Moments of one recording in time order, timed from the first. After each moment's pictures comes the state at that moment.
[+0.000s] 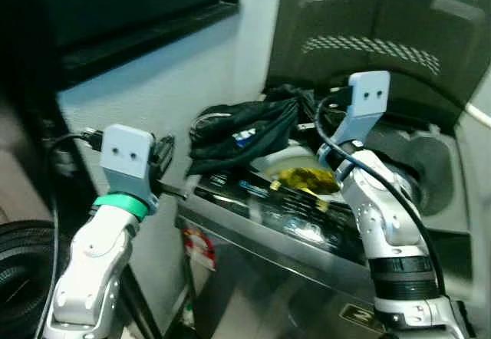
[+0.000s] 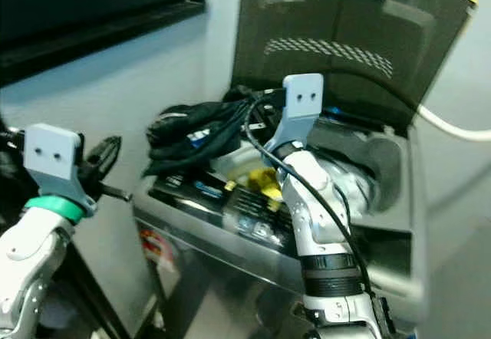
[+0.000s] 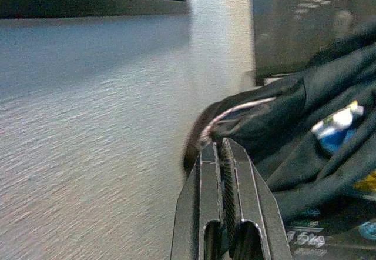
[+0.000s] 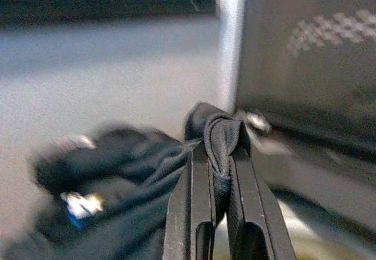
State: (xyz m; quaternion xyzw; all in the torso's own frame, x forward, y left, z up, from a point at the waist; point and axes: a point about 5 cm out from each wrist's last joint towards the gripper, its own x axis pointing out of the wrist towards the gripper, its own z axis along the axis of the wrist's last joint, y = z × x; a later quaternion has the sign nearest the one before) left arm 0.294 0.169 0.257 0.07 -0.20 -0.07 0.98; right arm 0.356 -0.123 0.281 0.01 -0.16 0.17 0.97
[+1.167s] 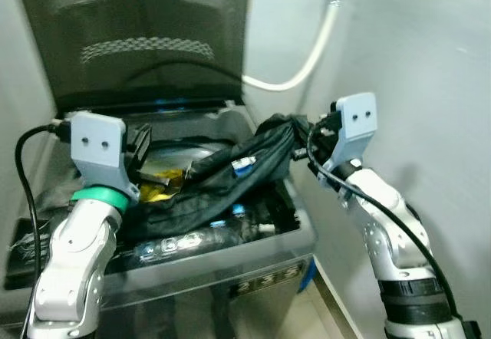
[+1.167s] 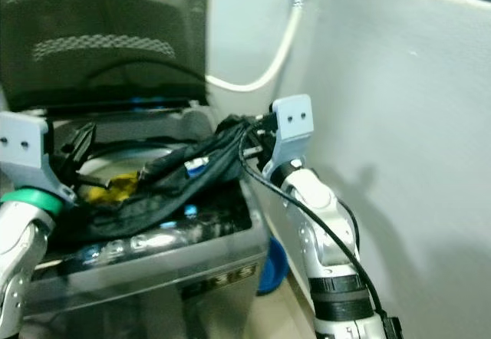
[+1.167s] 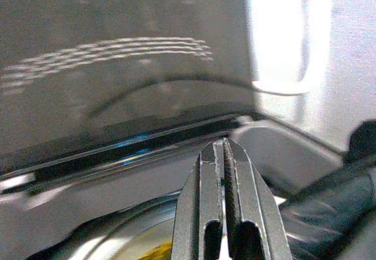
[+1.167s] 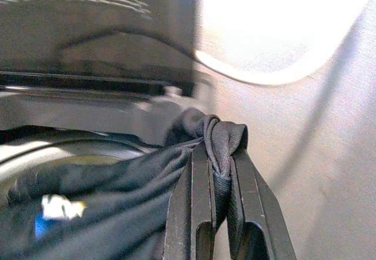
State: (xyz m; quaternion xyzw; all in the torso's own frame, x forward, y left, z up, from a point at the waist) left arm 0.289 0.187 0.267 0.05 -0.21 -0.03 0.98; right arm 0.345 -0.122 0.269 -0.01 -0.14 0.19 0.97
